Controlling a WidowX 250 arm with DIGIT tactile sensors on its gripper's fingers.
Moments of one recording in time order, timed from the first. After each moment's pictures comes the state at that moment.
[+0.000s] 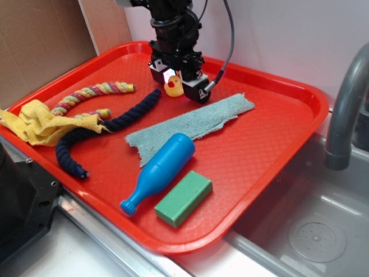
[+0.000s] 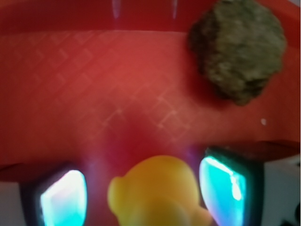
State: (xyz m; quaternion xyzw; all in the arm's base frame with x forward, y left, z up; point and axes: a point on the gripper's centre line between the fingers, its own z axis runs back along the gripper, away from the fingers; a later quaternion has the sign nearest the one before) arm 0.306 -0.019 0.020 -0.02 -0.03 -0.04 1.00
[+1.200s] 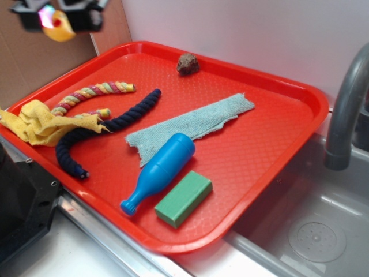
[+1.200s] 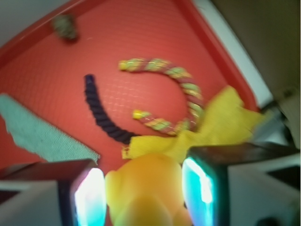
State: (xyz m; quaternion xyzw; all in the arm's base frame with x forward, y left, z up) arm 0.168 0.038 0.181 0.00 -0.03 0.32 0.95
